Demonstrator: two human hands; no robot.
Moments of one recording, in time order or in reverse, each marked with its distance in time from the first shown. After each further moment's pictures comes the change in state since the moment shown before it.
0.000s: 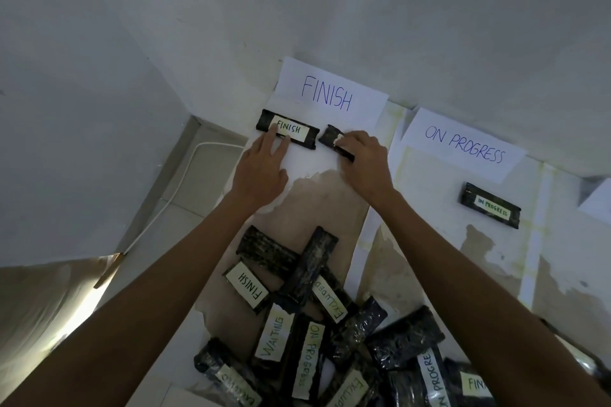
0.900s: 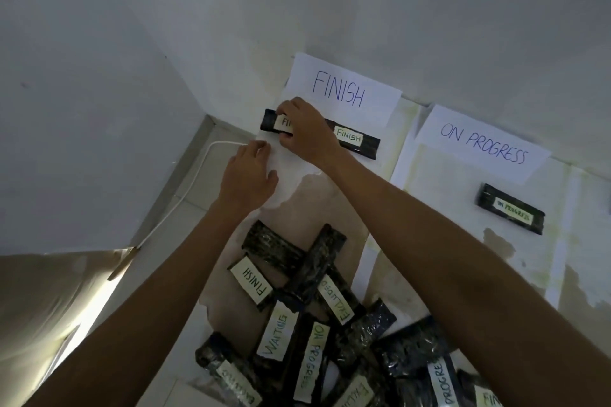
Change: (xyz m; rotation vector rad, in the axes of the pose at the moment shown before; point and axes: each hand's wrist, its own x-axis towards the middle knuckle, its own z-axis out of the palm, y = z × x) left_hand -0.028 -0.017 -0.008 -0.104 0.046 -0.162; right_hand 0.060 -0.089 0.045 0.114 -0.168 -0.302
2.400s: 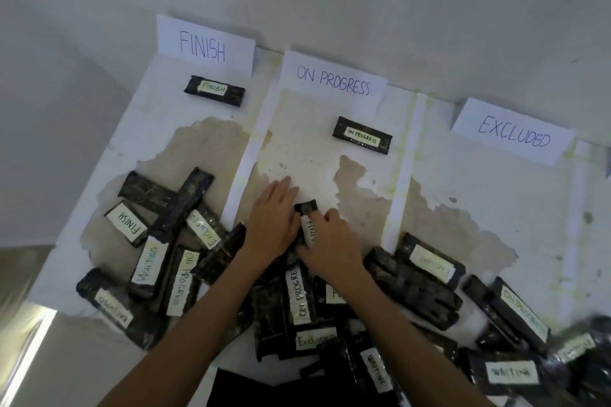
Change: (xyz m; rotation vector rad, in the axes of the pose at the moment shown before) left_hand -0.136 0.263 0.124 -0.004 -0.159 0.174; right_hand -0.385 0.049 -0.118 -0.040 -0.249 0.574
